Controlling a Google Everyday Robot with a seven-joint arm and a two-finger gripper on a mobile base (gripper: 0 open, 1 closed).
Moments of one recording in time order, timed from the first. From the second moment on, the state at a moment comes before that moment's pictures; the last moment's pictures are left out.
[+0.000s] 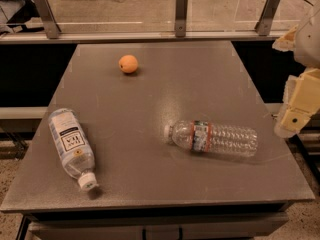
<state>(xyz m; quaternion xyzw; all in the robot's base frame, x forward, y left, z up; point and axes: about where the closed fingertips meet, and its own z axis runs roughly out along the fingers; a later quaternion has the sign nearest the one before) 0.438 -0.215 0.981 -0.60 0.78 -0.04 0.17</state>
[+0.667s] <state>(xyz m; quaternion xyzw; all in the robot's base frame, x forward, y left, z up) 0.444 -0.216 0.954 -0.61 0.78 -0.05 0.16</state>
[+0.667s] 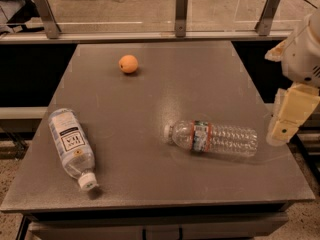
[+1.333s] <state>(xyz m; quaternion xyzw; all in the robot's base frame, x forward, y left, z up) 0.452 -0.210 0.880 -0.63 0.76 -0.06 0.11</state>
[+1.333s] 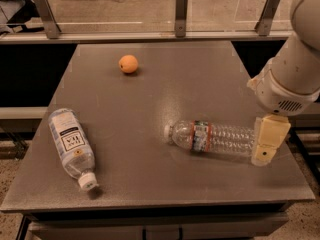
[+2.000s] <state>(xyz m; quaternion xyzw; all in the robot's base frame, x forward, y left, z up) 0.454 -0.211 0.856 -0.63 0.77 -0.06 0.08</state>
